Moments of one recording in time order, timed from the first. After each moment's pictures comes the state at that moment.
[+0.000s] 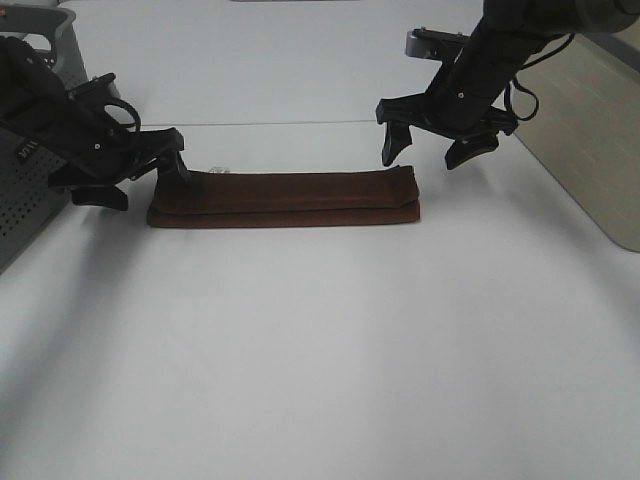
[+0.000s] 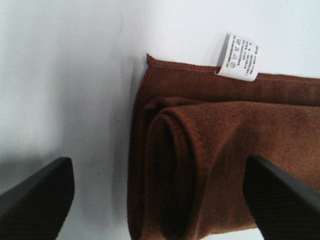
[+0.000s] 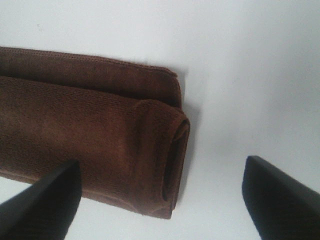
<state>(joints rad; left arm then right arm) -0.12 2.24 -1.50 -0.55 0.48 0.12 0.25 2.26 -1.78 0.18 0.77 -0.01</state>
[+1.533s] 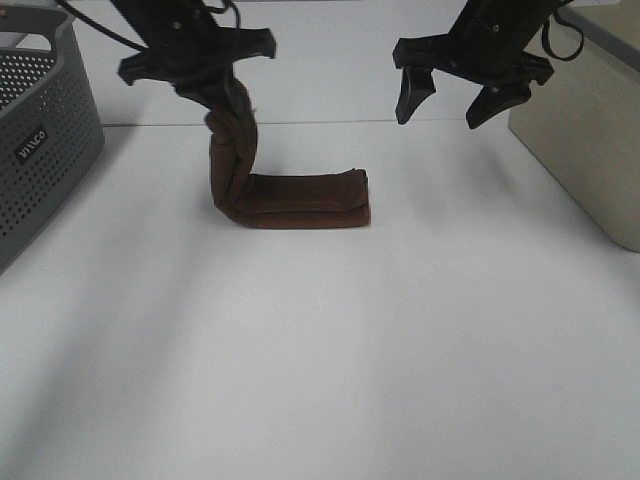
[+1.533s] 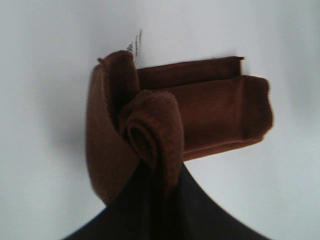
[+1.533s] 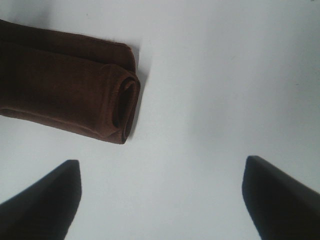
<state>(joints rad) -0.37 2.25 -2.05 -0.24 0.99 -0.20 0.25 2.07 -1.78 0.18 0.96 0.00</state>
